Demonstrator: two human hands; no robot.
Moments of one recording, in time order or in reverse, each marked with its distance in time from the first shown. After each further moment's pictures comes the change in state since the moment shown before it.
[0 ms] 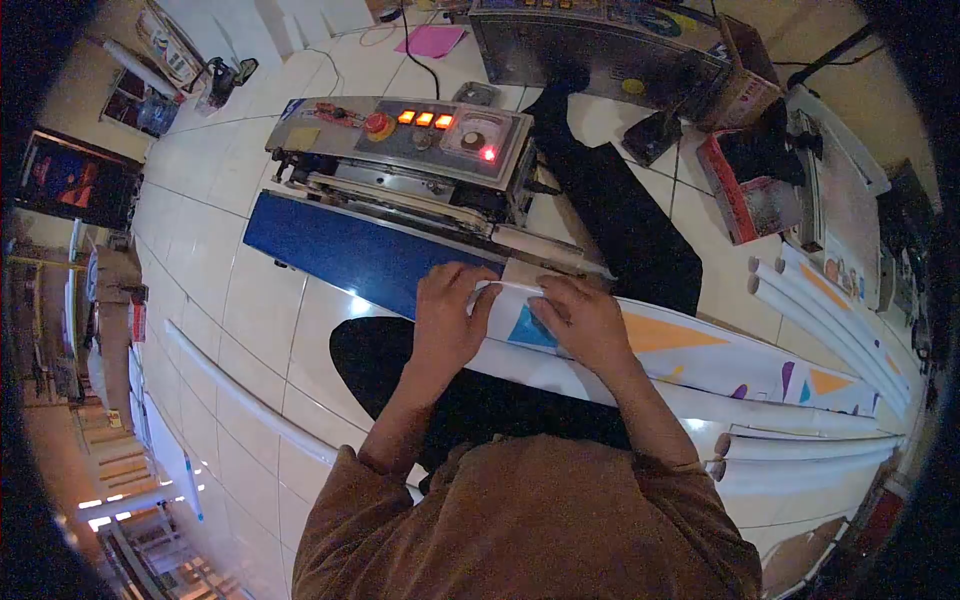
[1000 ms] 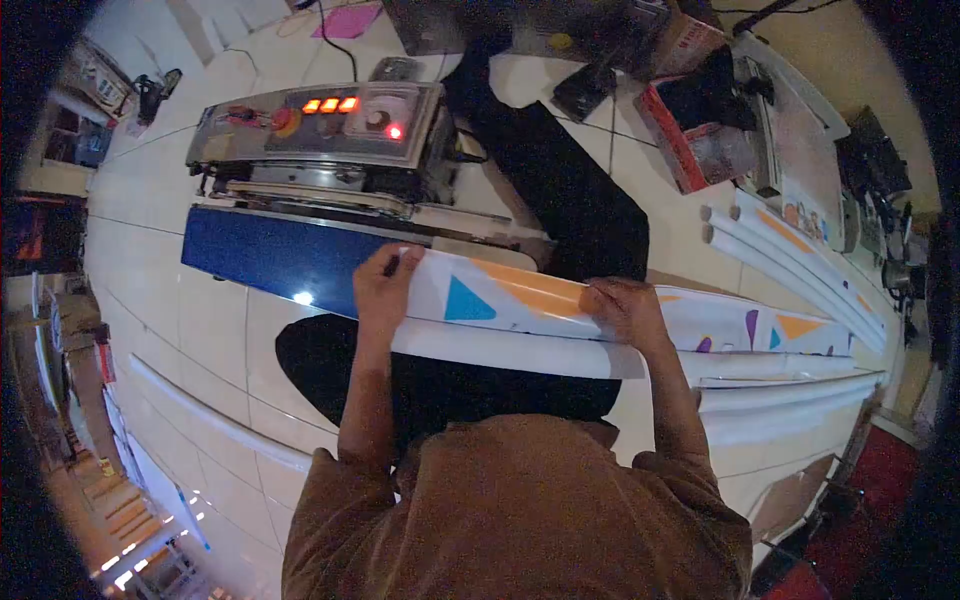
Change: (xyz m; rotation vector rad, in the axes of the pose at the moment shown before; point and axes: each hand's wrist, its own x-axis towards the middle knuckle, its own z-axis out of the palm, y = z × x) left_hand 0.006 -0.040 0.060 -0.505 -0.012 -0.475; right_hand -0.093 0.124 -0.064 -0.073 -0.089 0.182
